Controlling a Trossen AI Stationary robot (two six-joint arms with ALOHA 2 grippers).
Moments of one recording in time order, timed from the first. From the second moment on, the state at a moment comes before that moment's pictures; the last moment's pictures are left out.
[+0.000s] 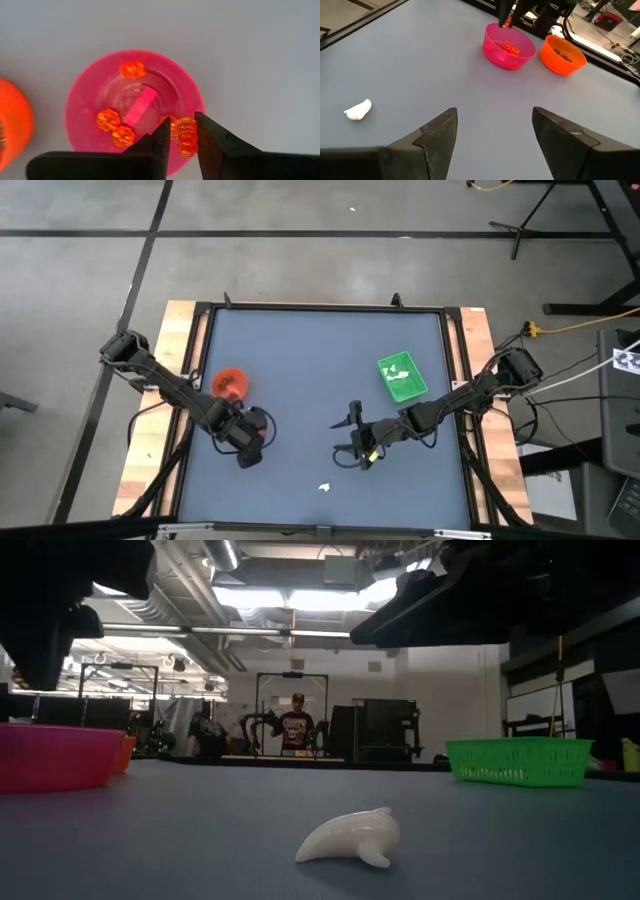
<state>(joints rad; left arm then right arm) -0.53 1.44 0.96 -0.88 -0.12 -0.98 0.43 1.64 0.77 0.42 0.30 -0.23</state>
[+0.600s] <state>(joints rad) -0.54 1.44 0.96 -0.89 -0.18 -0.99 0.43 1.64 0.77 0.41 0.22 -0.01</state>
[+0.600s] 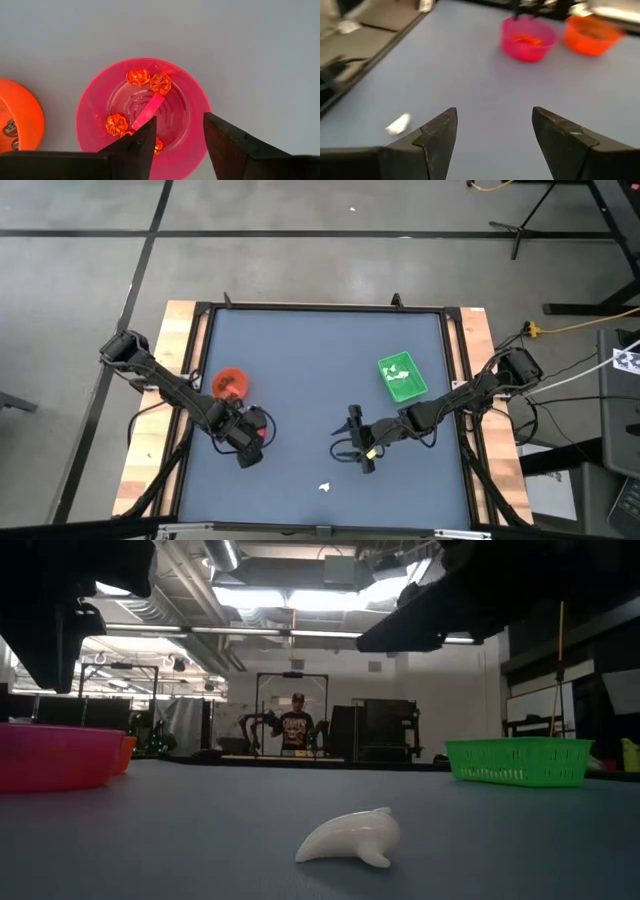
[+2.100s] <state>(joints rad) -0.54 1.44 0.96 -0.88 -0.17 -0.99 0.63 1.64 0.91 -0.06 0.21 0.26</state>
